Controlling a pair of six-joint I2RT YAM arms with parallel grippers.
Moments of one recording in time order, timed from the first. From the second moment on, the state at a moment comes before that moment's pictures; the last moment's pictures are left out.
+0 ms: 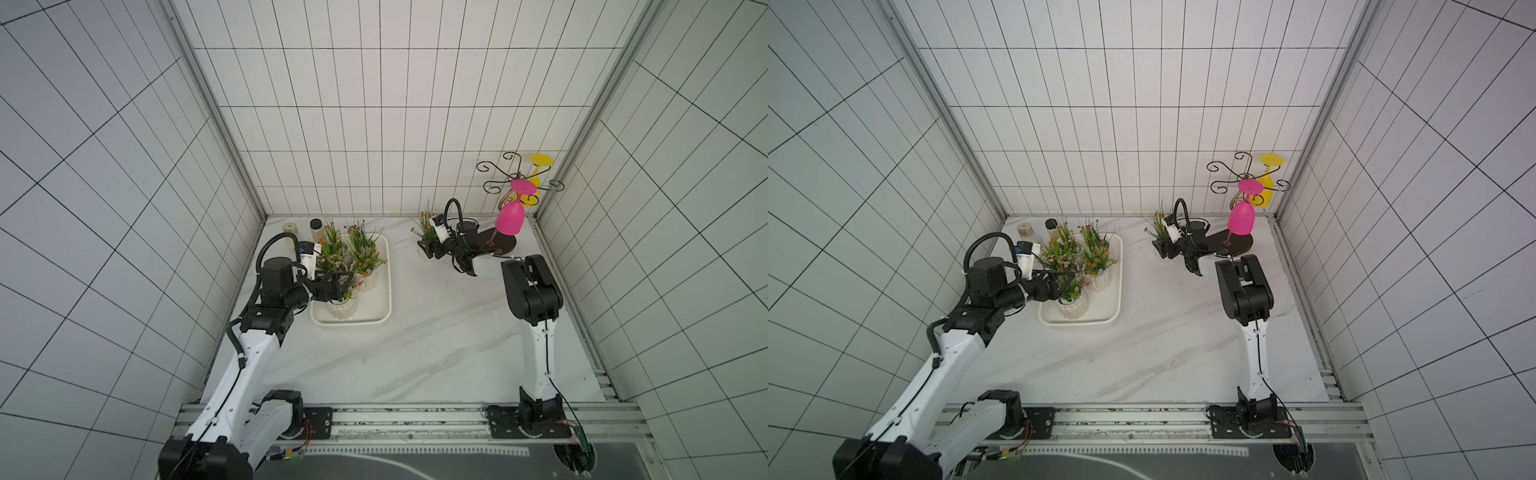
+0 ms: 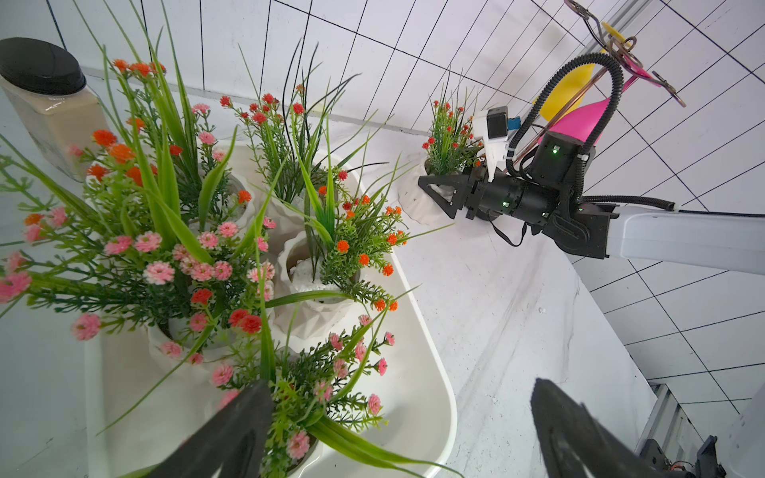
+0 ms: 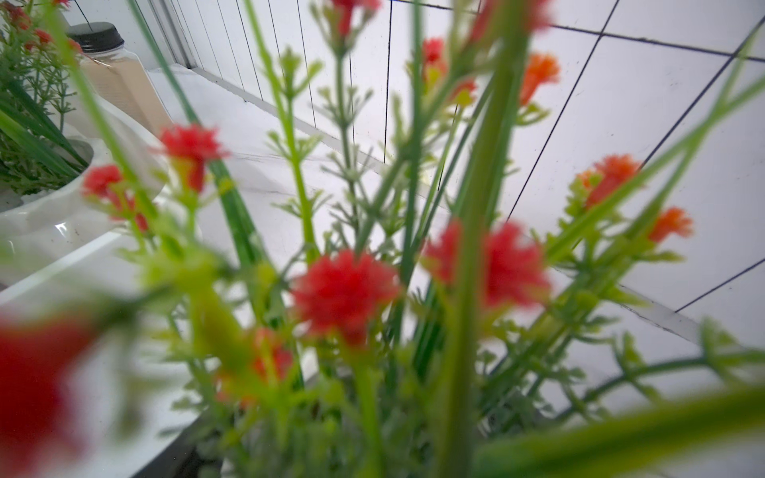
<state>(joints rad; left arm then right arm) -0.05 0.97 0.76 -0.28 0.60 -0.27 0.26 2.23 1.40 0.46 -0.41 -0.20</state>
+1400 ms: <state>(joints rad) 0.01 0.99 0.73 -0.22 0.67 -0.31 0.27 1.95 1.28 0.36 -0.42 -0.21</state>
